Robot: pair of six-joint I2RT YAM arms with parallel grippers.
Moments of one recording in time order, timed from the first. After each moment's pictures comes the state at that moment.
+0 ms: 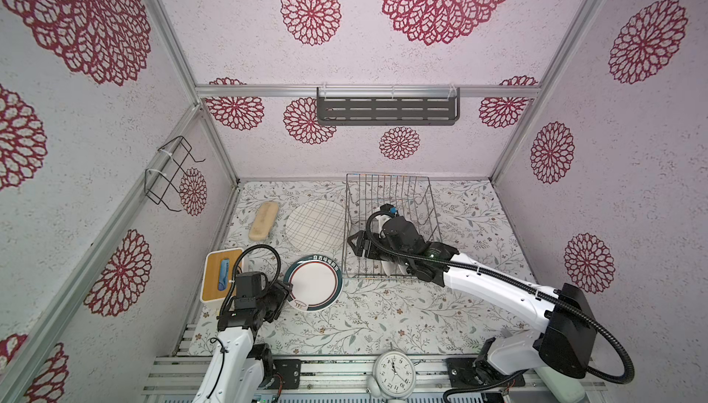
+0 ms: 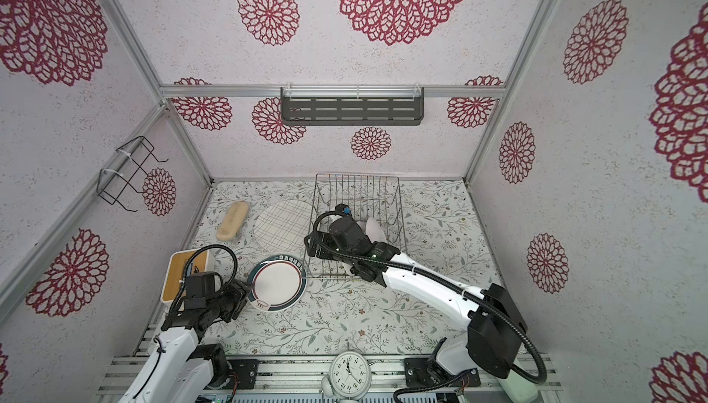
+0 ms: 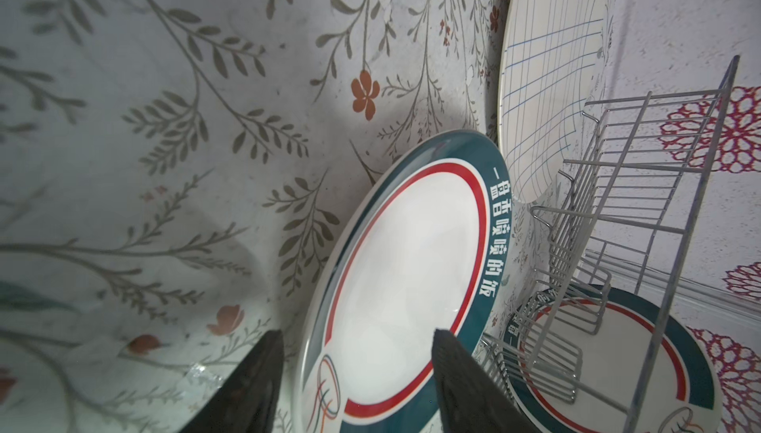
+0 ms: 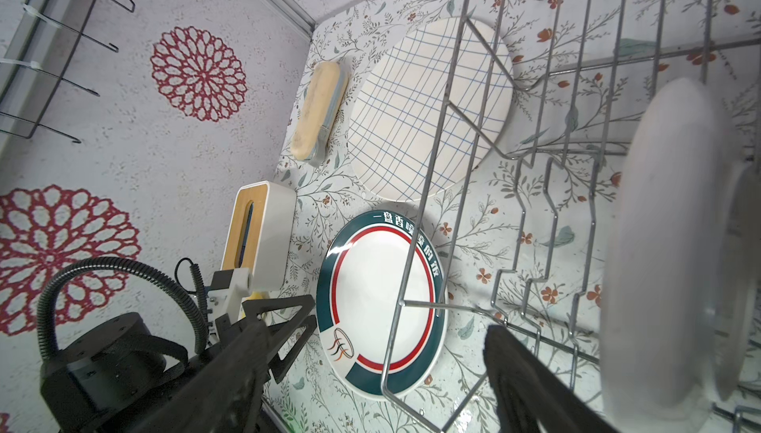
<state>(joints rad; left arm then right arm) 0.08 0.74 0.27 -0.45 0.33 -0.99 0.91 1.43 1.14 -0.25 0.03 0.86</state>
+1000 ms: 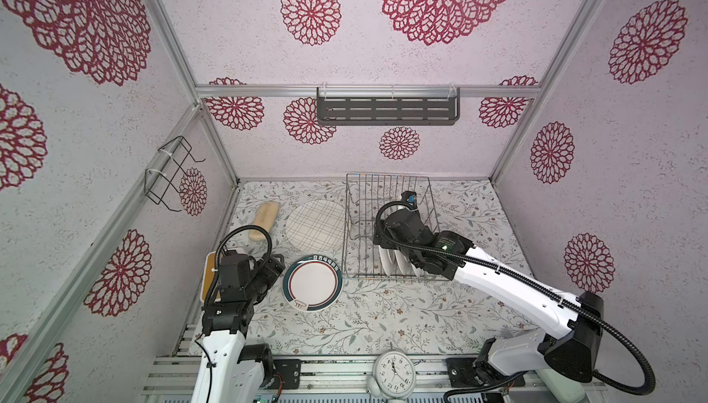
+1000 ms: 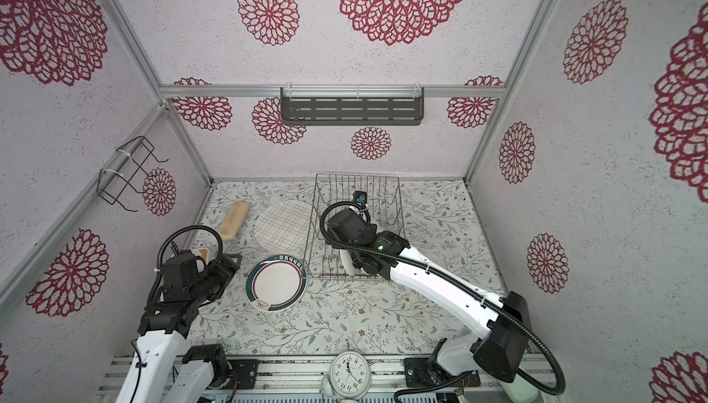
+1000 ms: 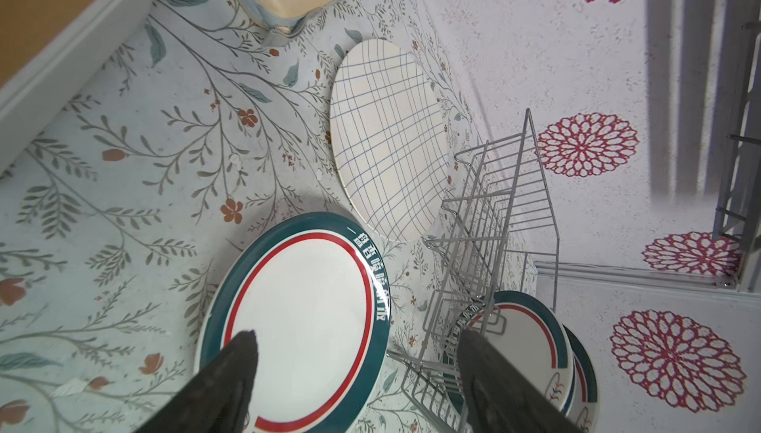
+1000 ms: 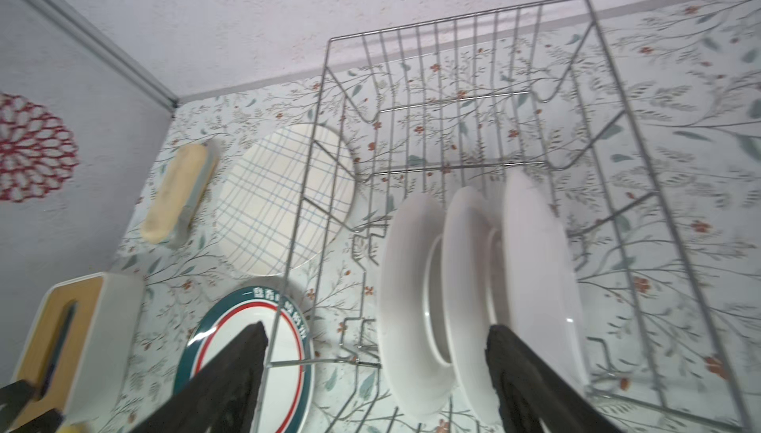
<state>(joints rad) 0.08 0.68 0.57 -0.57 0.24 -0.89 0.93 1.41 1.36 -0.69 0.55 0.76</state>
